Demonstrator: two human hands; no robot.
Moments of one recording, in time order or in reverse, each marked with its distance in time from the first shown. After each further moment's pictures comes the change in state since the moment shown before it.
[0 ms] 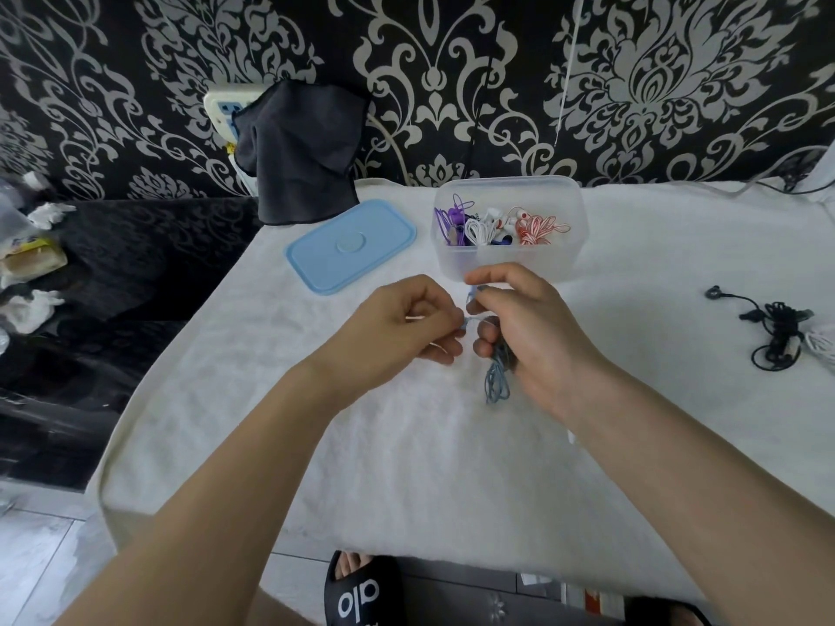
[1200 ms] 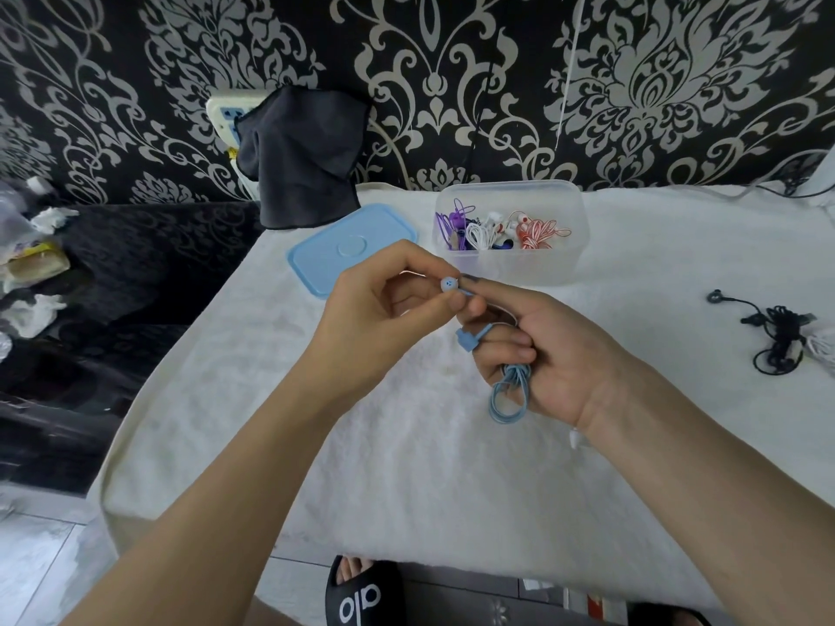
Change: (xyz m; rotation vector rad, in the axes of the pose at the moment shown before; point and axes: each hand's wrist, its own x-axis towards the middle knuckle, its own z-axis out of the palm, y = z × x) left_hand -0.013 0.008 -0.004 -0.074 0.108 0.439; right_hand -0.013 -0.020 -0.007 0.617 -0.423 0.439
